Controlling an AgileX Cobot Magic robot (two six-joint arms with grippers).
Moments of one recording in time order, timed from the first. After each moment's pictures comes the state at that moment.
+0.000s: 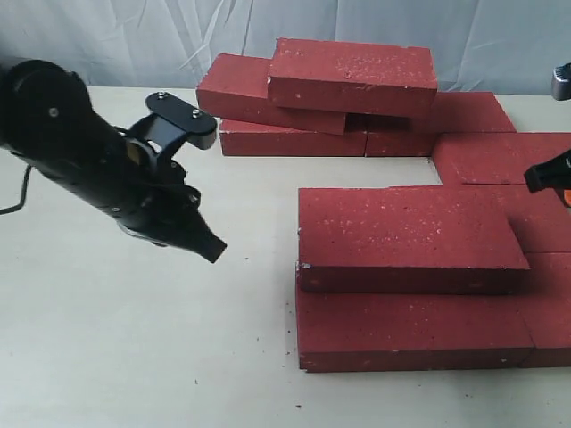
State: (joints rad) left arm -0.58 1.55 -0.93 -0.21 0.62 0.25; right arm -0.02 1.42 -0.91 -0.08 0.76 -0.13
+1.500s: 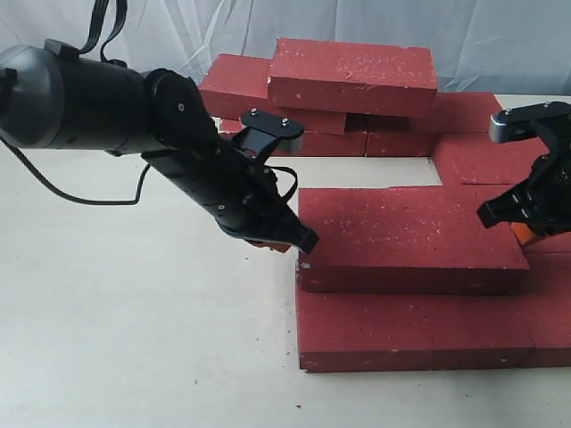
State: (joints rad) left arm -0.67 1.83 -1.15 -0.54 0.59 0.43; right arm 0.03 1.58 -0.92 0.12 0.81 -0.32
